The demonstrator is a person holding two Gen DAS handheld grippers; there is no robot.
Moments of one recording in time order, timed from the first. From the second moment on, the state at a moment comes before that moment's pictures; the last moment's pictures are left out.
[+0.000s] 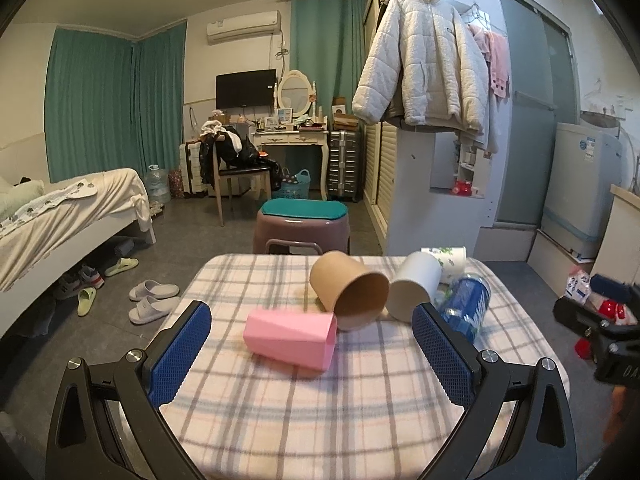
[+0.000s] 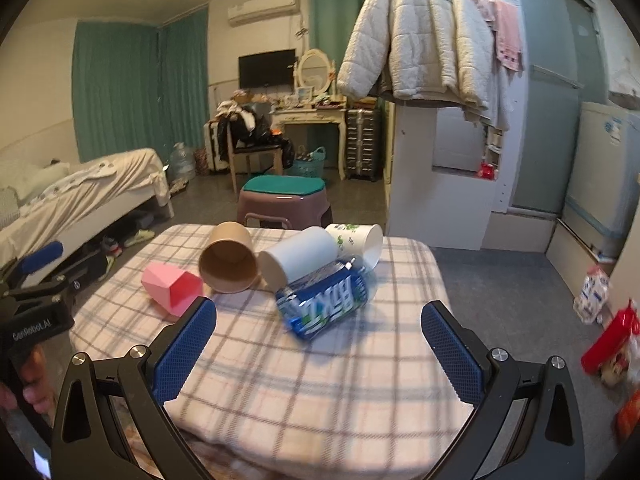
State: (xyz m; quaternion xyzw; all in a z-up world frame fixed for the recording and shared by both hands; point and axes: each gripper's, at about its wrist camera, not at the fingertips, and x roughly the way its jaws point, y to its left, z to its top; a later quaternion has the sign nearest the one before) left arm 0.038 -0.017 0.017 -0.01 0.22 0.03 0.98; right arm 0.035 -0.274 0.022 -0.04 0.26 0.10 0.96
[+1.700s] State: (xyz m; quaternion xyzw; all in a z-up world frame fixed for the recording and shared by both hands) left arm 0.222 -0.058 -0.030 -0.01 0.32 0.05 0.95; right arm 0.361 -0.277 -0.071 -0.19 0.53 0.33 0.76
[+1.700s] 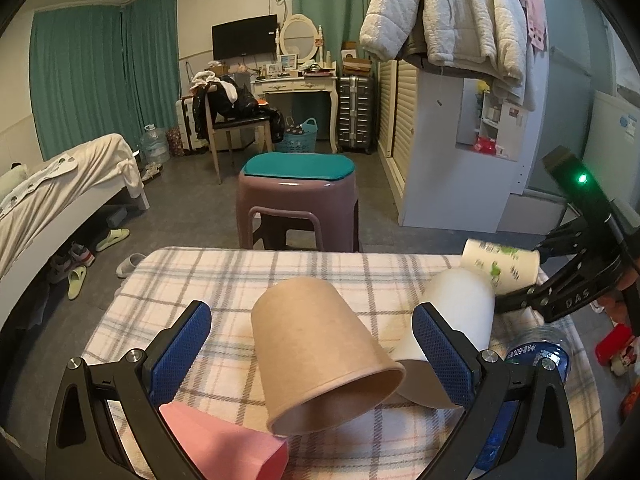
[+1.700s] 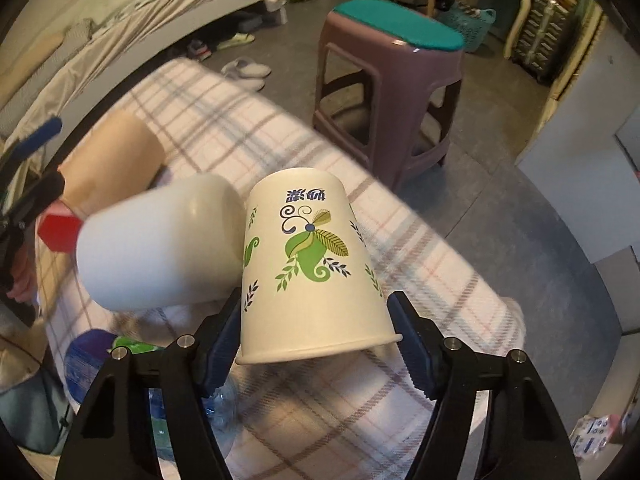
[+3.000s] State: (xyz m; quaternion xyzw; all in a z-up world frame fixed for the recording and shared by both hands) left arm 0.057 0.078 -0.029 -0.05 0.29 0.02 0.95; right arm 0.105 -0.121 -0.071 -0.02 0.50 0.07 0.86
